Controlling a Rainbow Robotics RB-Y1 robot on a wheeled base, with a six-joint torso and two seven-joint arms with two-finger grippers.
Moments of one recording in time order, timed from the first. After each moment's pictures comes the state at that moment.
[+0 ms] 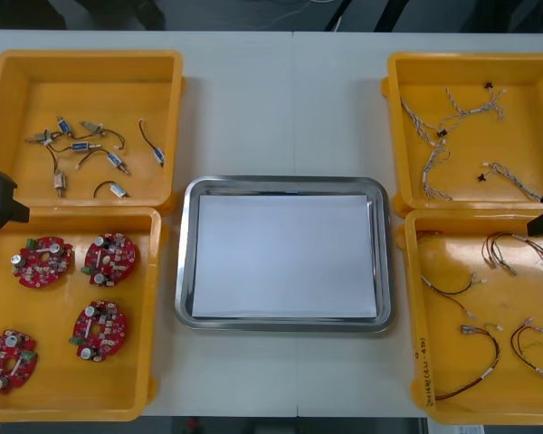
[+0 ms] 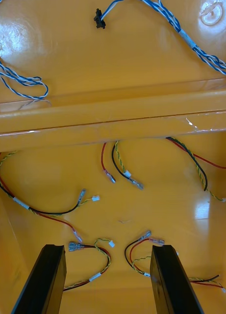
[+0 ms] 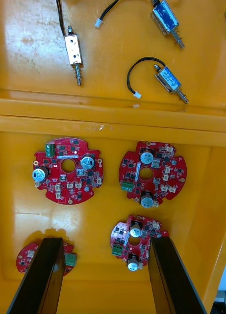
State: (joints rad) right arm -0.28 -0.81 -0.24 -2.02 -0.87 1.92 1.19; left arm -0.25 0.87 0.27 -2.19 0.94 1.91 -1.05
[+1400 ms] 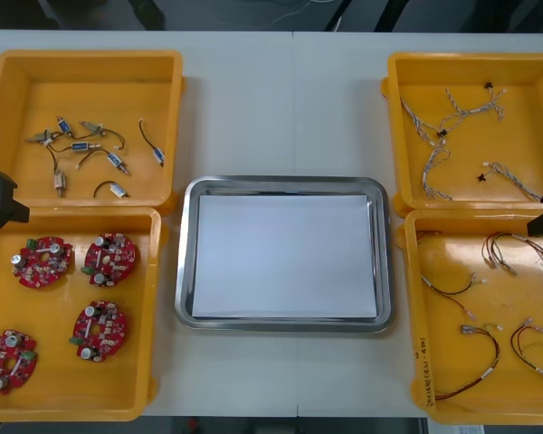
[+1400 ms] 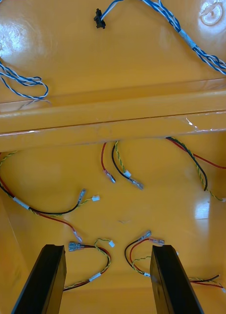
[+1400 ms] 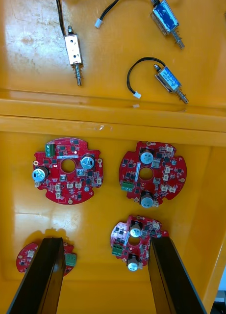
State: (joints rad) right arm -0.28 -0.81 -0.24 -2.02 -0.87 1.92 1.19; left arm -0.25 0.87 0.27 -2.19 0.94 1.91 -1.05
